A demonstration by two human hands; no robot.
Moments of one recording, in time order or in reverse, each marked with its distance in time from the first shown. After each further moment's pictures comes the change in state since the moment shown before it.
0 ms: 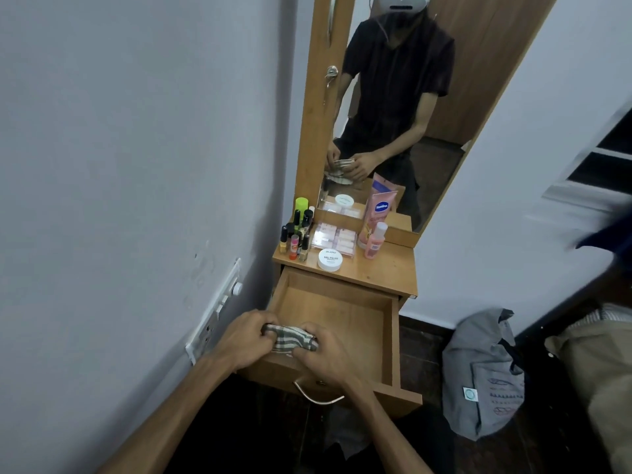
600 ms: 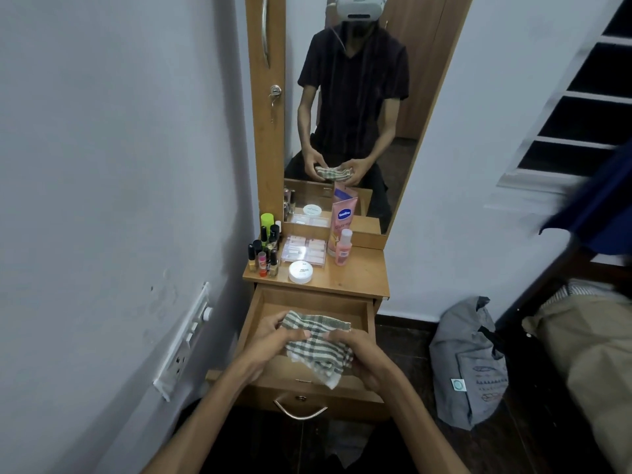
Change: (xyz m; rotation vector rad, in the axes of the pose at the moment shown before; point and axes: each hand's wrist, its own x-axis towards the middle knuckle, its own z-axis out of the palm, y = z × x) left_hand 0.028 0.091 0.022 -0.944 -0.205 -0.203; right_hand -0.026 0.026 -0.094 0.770 -0.032 0.359
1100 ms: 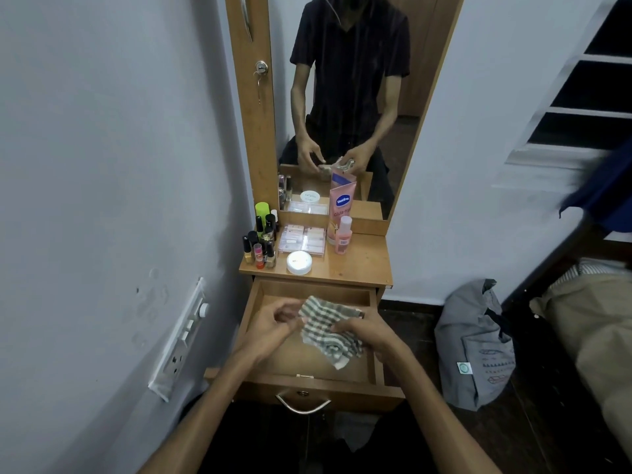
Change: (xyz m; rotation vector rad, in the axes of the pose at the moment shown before) left_hand 0.031 -0.017 -0.010 0.341 0.096 0.148; right_hand 0.028 -0.016 -0.024 -0.307 0.172 0.055
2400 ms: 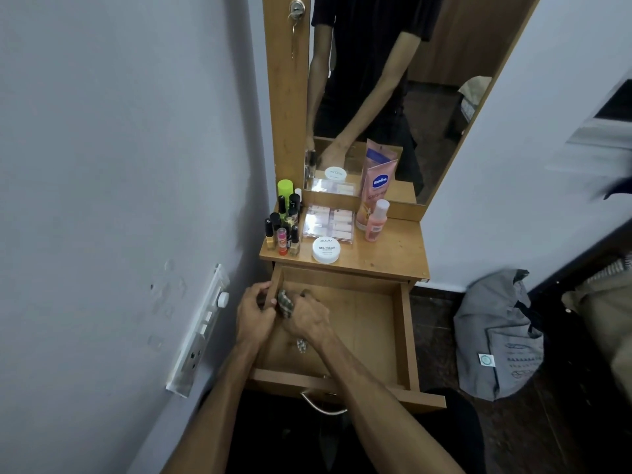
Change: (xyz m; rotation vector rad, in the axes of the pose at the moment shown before) left_hand 0.056 -0.104 -0.042 0.039 0.477 -0.041; right_hand 0.119 -0.012 0.156 -0.945 0.071 -0.163
